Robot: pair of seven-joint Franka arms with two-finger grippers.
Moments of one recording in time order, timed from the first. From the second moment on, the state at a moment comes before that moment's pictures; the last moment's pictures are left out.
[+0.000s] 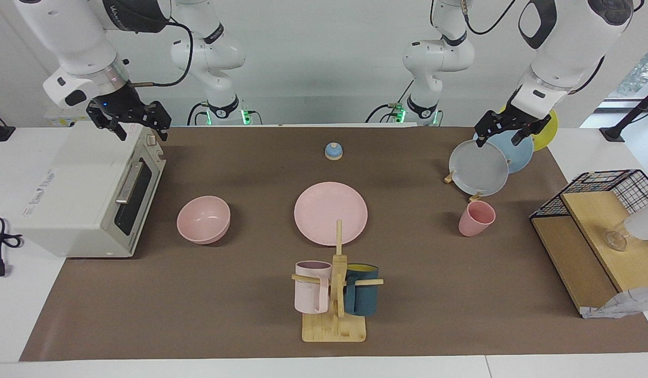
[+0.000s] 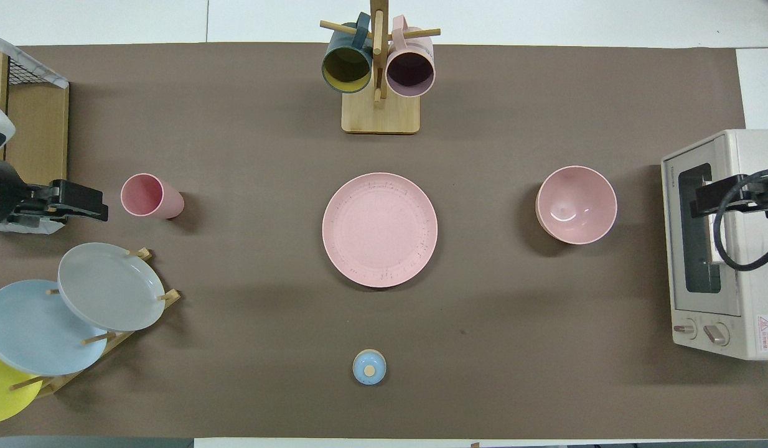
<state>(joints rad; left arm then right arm) -0.07 -0.07 -0.02 -1.71 -0.05 1.58 -0.07 0.06 -0.04 -0.11 -1.62 -0.02 1.50 -0.01</state>
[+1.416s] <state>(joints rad) -0.07 -0.07 -0.02 -1.71 -0.05 1.58 -0.08 0.28 0.13 -0.10 -2.05 -0.01 2.24 0.10</state>
